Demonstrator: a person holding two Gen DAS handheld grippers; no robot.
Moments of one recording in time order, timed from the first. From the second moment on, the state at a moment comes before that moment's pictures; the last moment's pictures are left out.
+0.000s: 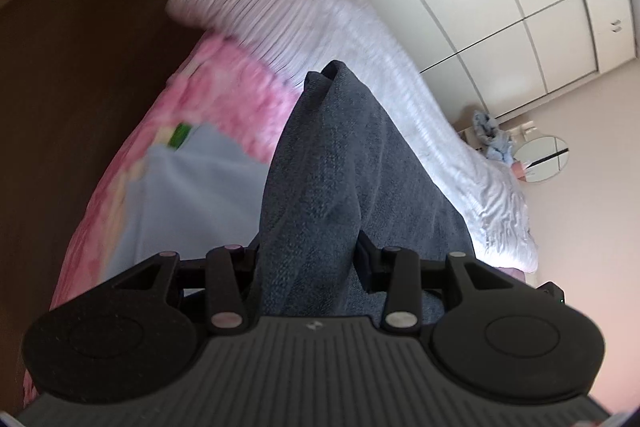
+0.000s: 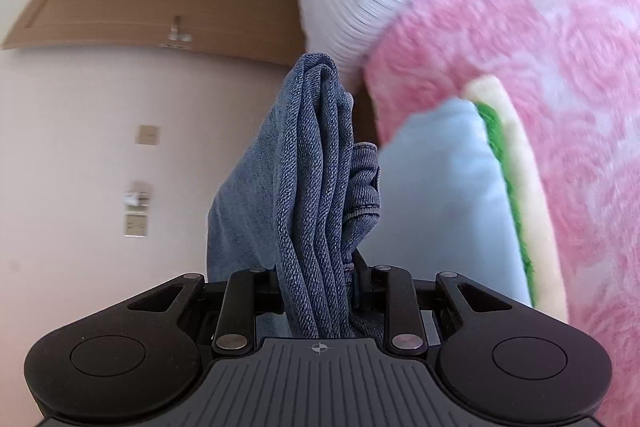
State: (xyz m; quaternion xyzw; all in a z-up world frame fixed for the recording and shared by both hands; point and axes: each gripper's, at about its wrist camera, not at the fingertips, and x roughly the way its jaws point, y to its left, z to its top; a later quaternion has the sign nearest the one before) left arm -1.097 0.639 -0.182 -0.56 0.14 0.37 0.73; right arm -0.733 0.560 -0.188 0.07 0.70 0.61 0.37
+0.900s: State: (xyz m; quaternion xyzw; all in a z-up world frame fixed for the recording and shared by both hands) left arm -1.078 0.698 -0.223 -0.48 0.23 0.45 0.71; right arm -0.741 0.595 -0.208 -0.09 0.55 0.63 0.54
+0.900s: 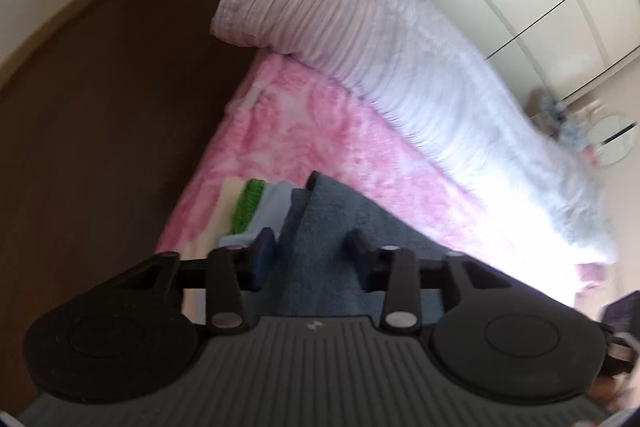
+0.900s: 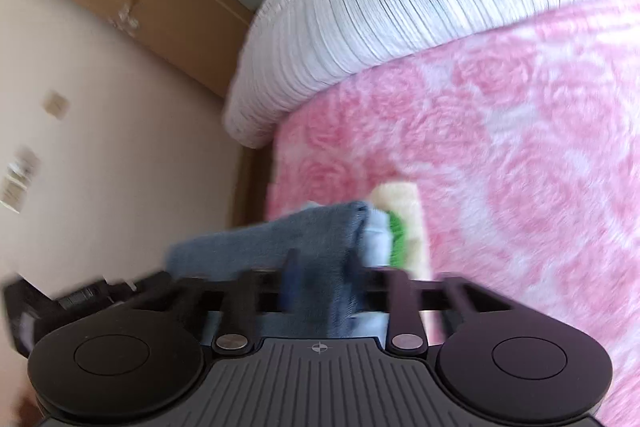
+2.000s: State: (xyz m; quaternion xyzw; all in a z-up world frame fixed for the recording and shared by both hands) left arm -1.071 0.537 -0.179 -0.36 0.30 0.55 0.69; right arm -0.799 0.478 -0.197 -0.23 0.42 0.68 0.55
